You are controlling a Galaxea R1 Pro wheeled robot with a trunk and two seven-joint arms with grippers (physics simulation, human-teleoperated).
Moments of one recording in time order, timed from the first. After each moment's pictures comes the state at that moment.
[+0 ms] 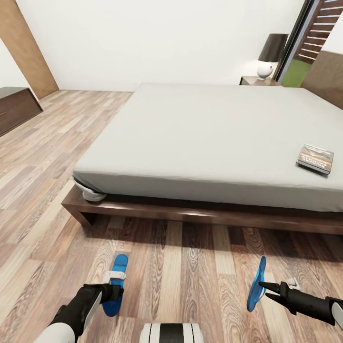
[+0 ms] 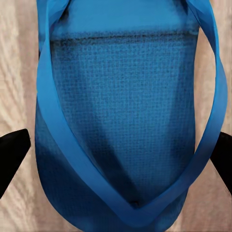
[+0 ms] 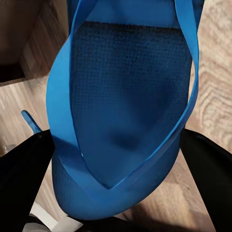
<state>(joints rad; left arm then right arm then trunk) -0.54 0.02 0.14 -0.54 -0.21 0.42 -0.17 -0.44 -0.47 -0.18 -0.55 -0.46 0.82 0.99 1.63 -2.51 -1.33</state>
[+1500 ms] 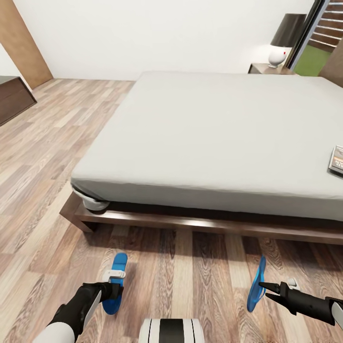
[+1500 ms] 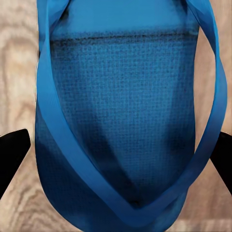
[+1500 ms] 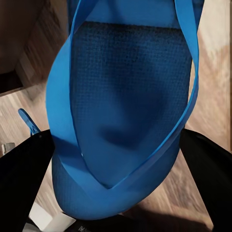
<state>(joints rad) -0.54 0.02 0.14 -0.55 -0.21 0.42 -0.17 -0.44 -0.47 -0.18 -0.55 -0.46 0.82 0.99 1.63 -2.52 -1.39</state>
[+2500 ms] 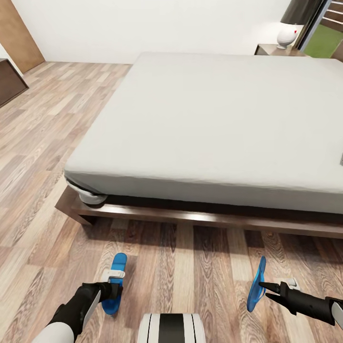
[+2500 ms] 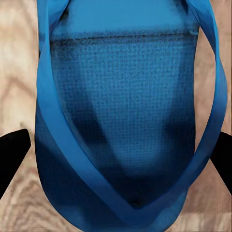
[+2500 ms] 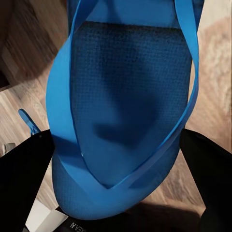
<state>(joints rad) -0.54 0.02 0.14 -0.55 -0.21 0.42 -0.17 -0.44 -0.47 -0.18 -0.55 -0.46 0.82 0.99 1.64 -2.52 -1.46</state>
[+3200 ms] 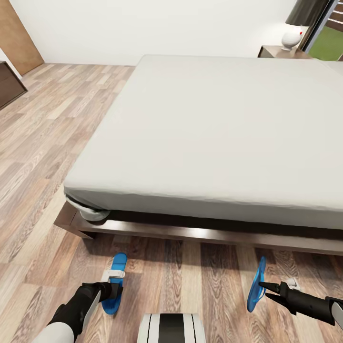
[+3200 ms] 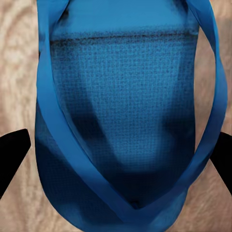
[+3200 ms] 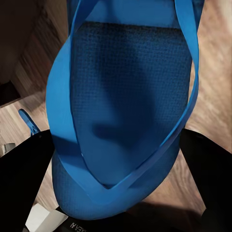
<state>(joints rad) -0.54 0.02 0.14 -0.55 -0.21 0.42 -0.17 -0.44 -0.47 -0.18 -0.55 -0.46 0.82 0.99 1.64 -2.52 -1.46</state>
